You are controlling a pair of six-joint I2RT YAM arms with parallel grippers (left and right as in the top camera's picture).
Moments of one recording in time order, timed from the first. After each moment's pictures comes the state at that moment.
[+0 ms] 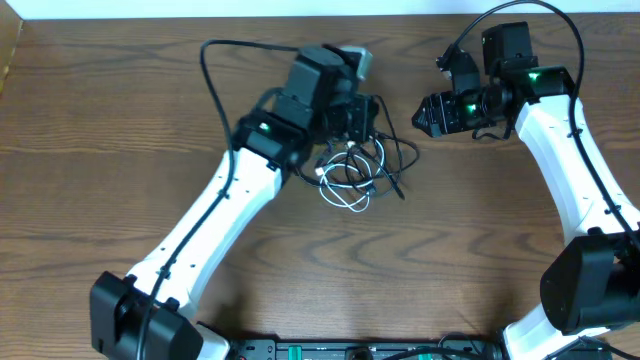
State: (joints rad) left arm -0.51 1.61 1.43 -0.49 0.34 -0.38; right arm 0.13 1.78 1.55 -0.93 -0.43 -0.05
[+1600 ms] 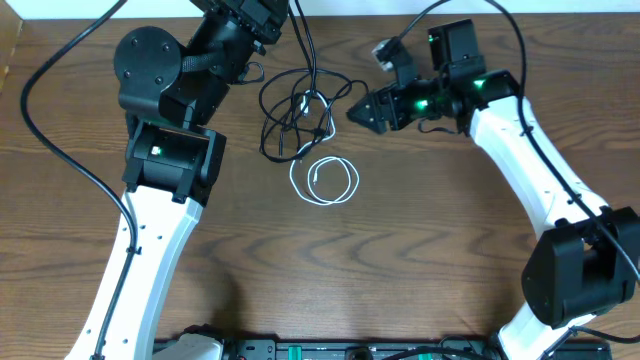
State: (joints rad) left arm -0.26 1.36 1.45 0.24 0.35 -1.00; right arm 0.31 1.83 1.55 -0.64 -0.77 -0.02
